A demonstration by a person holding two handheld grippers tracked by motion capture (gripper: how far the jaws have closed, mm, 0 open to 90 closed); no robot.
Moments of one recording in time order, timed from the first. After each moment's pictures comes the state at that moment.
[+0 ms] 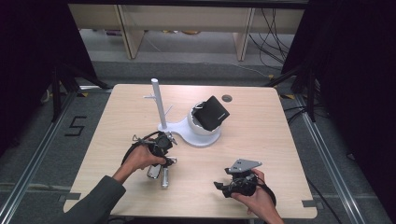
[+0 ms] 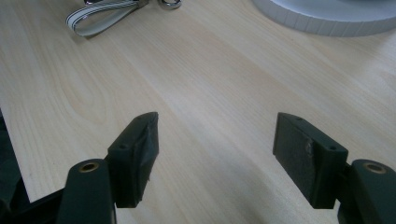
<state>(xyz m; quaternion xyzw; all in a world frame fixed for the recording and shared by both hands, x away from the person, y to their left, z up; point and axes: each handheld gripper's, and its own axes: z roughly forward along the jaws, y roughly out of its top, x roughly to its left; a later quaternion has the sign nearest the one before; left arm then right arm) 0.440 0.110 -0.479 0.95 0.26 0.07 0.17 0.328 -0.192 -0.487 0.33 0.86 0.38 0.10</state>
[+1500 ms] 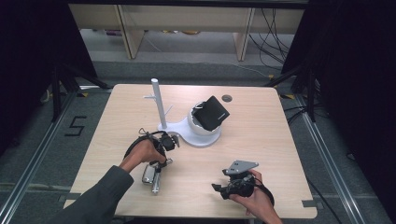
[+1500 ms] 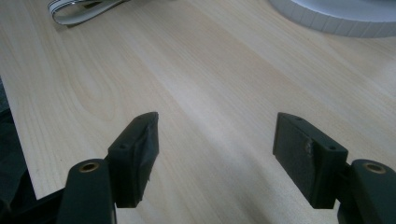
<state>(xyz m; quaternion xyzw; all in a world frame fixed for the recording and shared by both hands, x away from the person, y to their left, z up) 0.448 0.099 -0.478 0.96 0.26 0.00 0.04 0.326 -0.186 -0.490 0.32 0.86 0.38 0.09</state>
